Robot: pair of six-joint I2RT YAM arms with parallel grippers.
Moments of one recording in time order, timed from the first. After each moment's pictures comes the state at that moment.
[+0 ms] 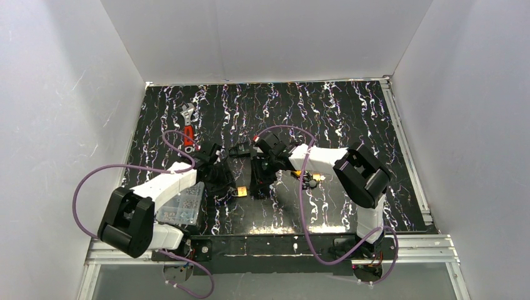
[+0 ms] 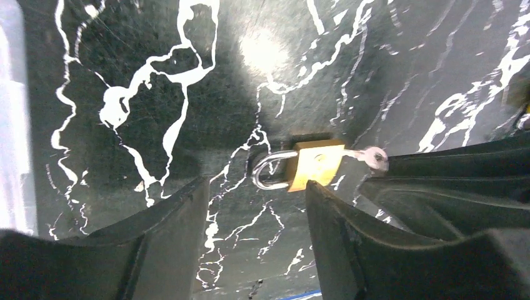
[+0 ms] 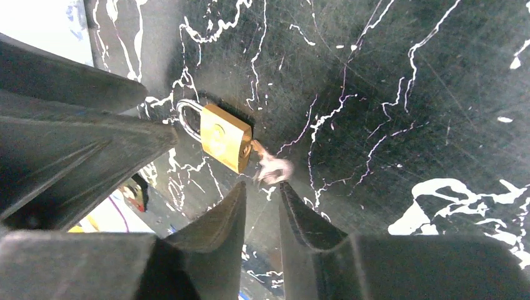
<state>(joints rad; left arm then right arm) -0.43 1.35 0.67 -0.57 0.14 -0.77 0.88 1.91 1.20 -0.32 -0.40 0.68</state>
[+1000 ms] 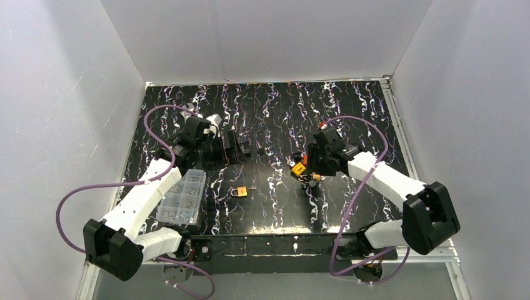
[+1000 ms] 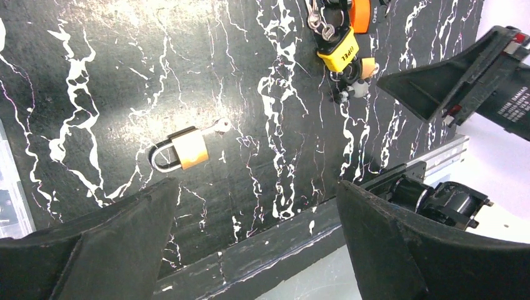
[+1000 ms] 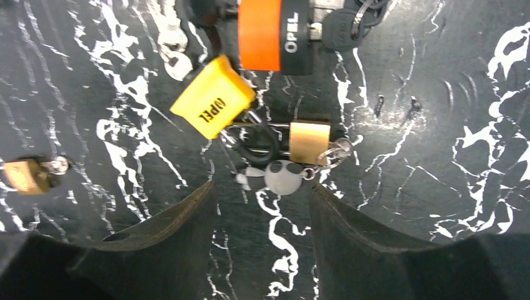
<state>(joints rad) -0.43 1.15 1.02 -0.75 0.27 -0.58 0.58 1.33 0.89 -0.58 0.07 0.59</state>
